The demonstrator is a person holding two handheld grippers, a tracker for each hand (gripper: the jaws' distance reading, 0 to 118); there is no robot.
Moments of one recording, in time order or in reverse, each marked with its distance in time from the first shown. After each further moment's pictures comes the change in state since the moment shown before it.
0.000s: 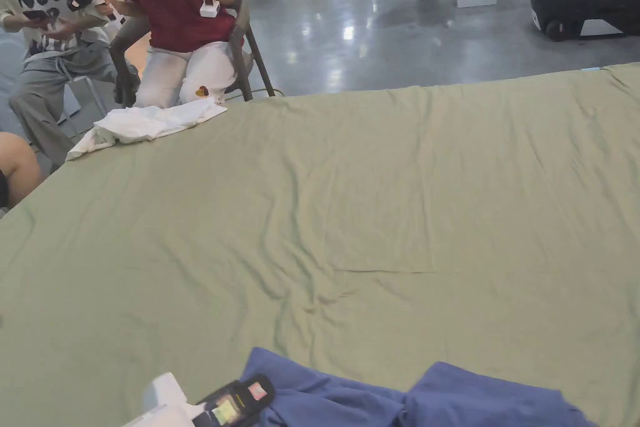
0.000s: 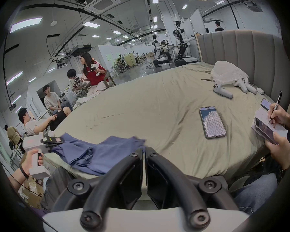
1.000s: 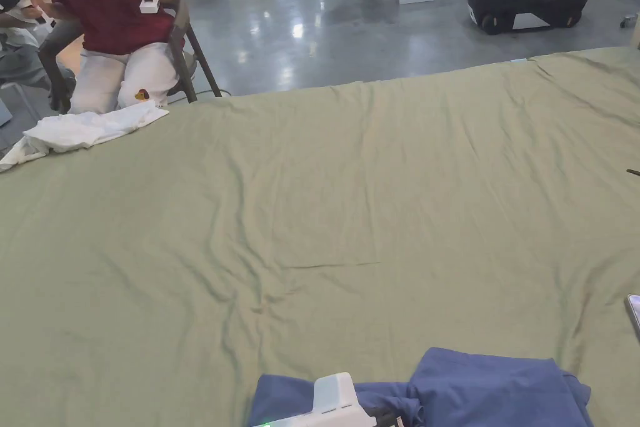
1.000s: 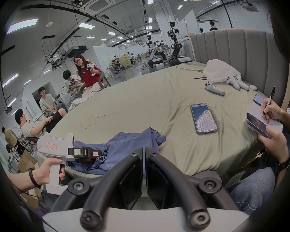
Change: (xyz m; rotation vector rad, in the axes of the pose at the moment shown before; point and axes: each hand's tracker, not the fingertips) left arm 0.118 -0.149 -0.164 -0.424 -0.053 -0.250; right arm 0.006 -0.011 0.013 0.007 -0.051 -0.021
